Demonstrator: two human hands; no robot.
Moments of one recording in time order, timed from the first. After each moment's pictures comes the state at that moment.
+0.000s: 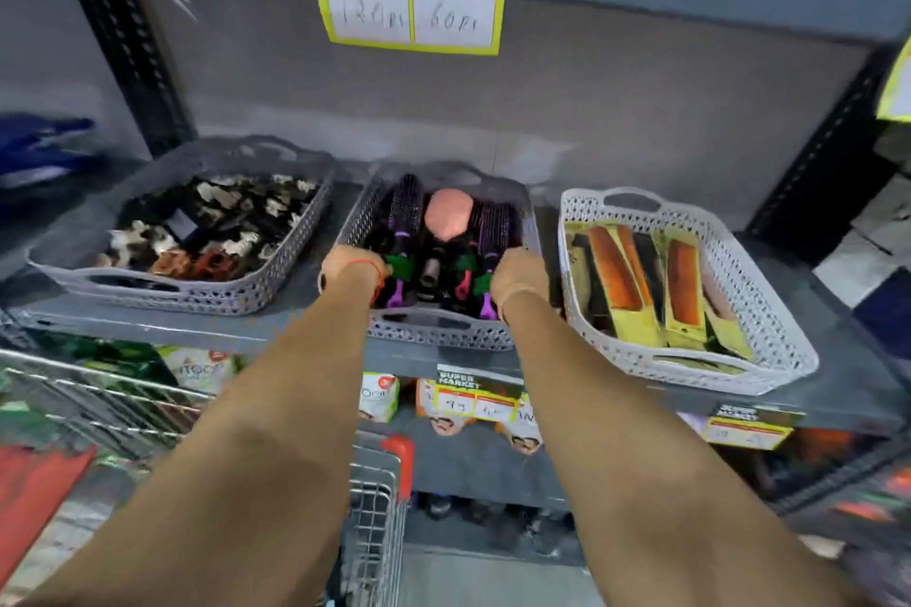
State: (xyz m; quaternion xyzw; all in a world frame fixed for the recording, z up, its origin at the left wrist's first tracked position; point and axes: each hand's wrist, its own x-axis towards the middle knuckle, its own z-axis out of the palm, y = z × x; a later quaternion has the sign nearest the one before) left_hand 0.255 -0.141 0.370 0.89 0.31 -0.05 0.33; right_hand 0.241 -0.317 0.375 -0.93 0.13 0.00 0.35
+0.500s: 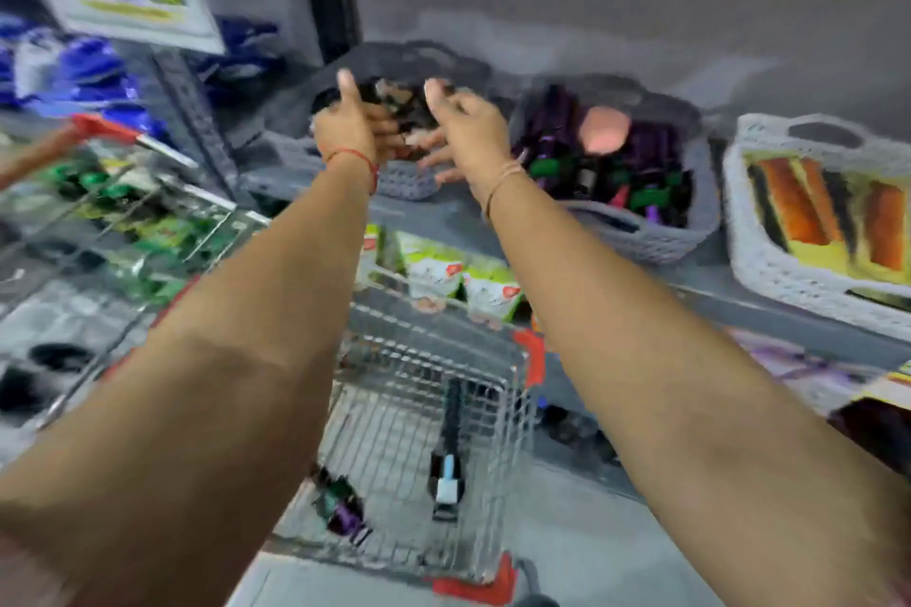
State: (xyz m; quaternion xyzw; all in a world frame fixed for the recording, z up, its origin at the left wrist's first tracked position) left_hand 0.137 0.002 0.409 0.56 0.30 0.25 0.73; right_hand 0.148 -0.110 0.419 -0.77 -0.11 0.08 0.62
